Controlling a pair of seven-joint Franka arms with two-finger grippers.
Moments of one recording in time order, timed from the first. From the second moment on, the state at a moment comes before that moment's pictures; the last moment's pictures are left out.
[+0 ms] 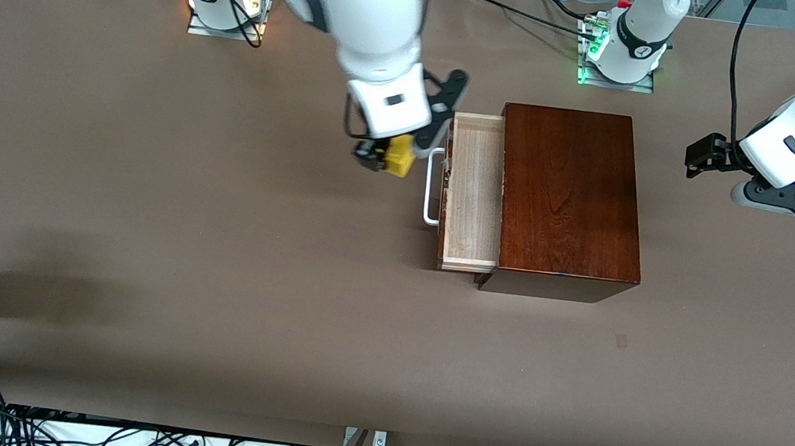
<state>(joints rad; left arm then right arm) -0.07 0.02 -0.05 -1.65 0.06 1.54 -0.02 0.69 0.59 0.02 -0.94 0.03 1.57 -0.44</state>
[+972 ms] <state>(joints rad) -0.07 0.02 -0.05 -1.65 0.06 1.54 -0.02 0.44 0.57 -0.10 -0.94 0.09 1.42 -0.50</state>
